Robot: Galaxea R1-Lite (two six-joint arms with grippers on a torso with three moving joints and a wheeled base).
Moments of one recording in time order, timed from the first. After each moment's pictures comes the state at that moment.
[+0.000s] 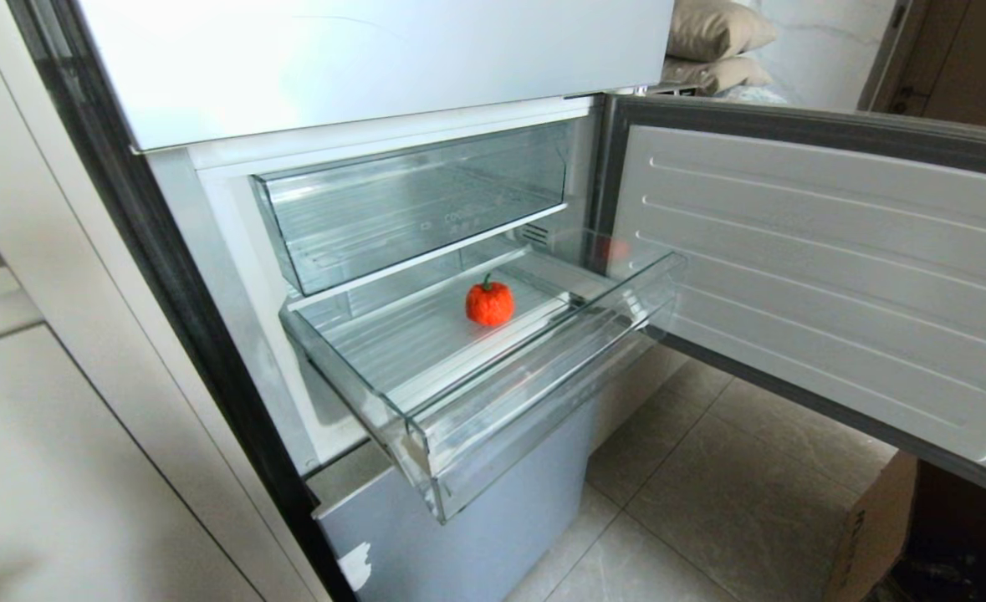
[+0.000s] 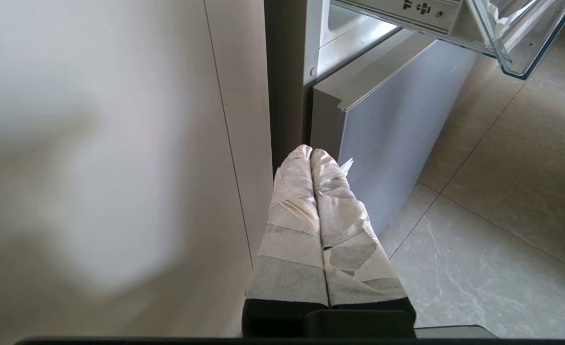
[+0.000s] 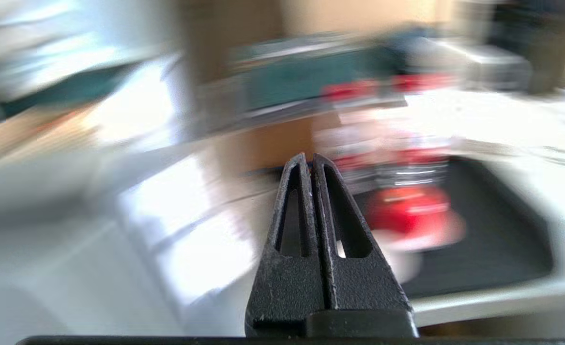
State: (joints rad) left arm 0.00 0.00 -0.05 0.13 0.01 0.01; right arm -0.94 1.12 -0.89 -0.39 0.05 0.21
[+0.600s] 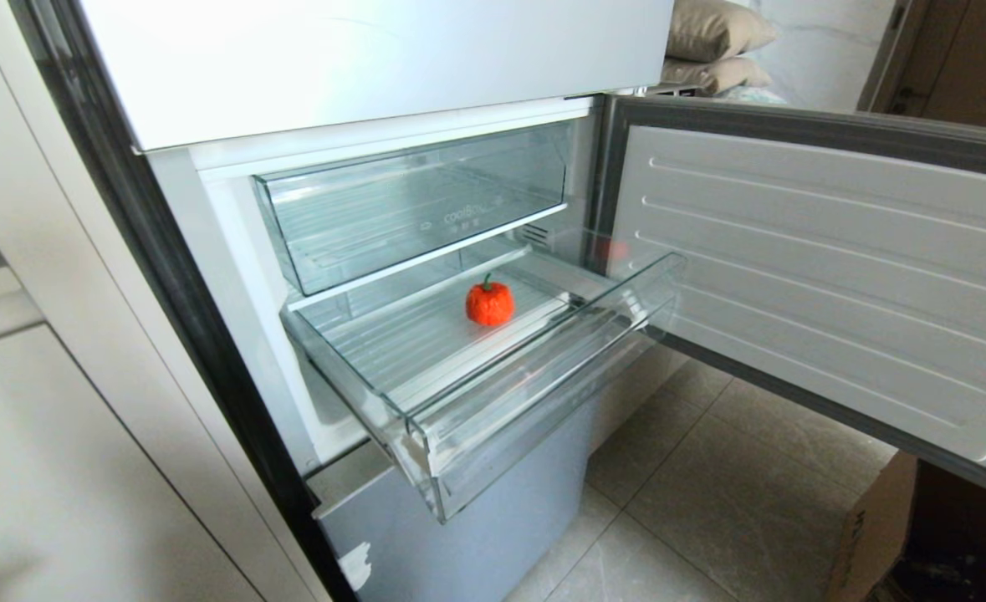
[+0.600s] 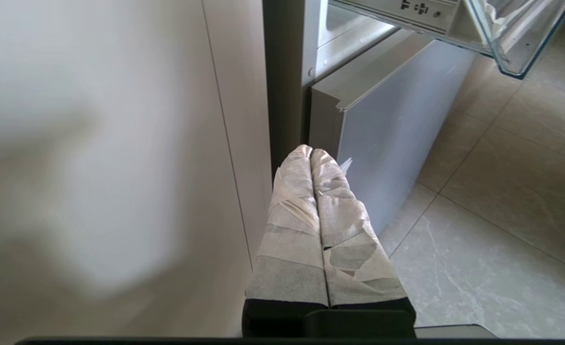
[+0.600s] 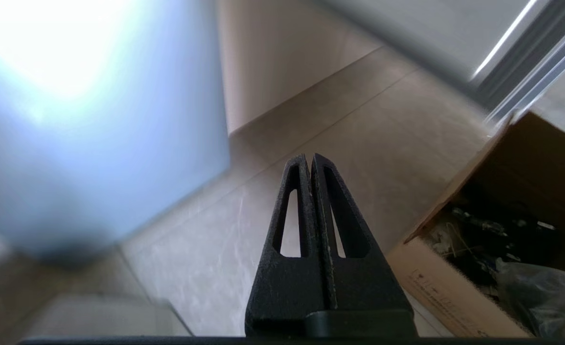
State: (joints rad) left arm 0.00 0.00 -0.05 0.13 0.01 0.01; right arm 0.03 0.38 -0.11 -0.06 -0.04 -0.07
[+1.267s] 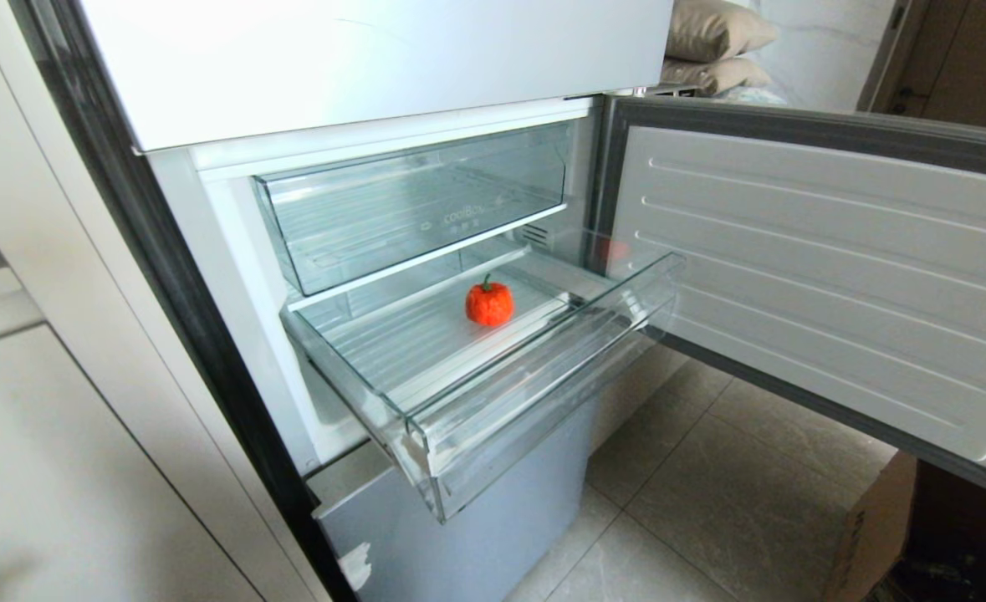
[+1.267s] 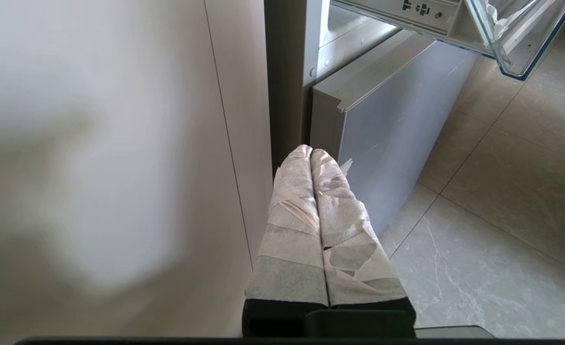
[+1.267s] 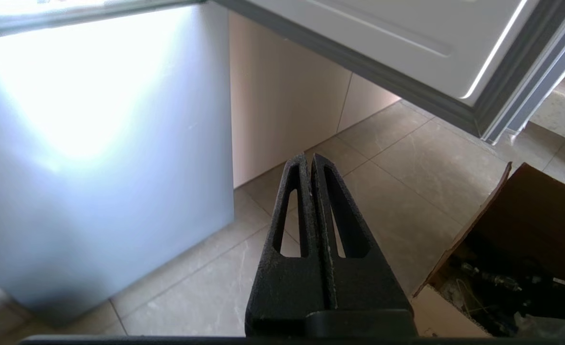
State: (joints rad) left arm 0.00 0.00 -0.05 0.13 0.01 0.00; right arm 0.00 0.01 0.00 0.00 0.02 -0.07
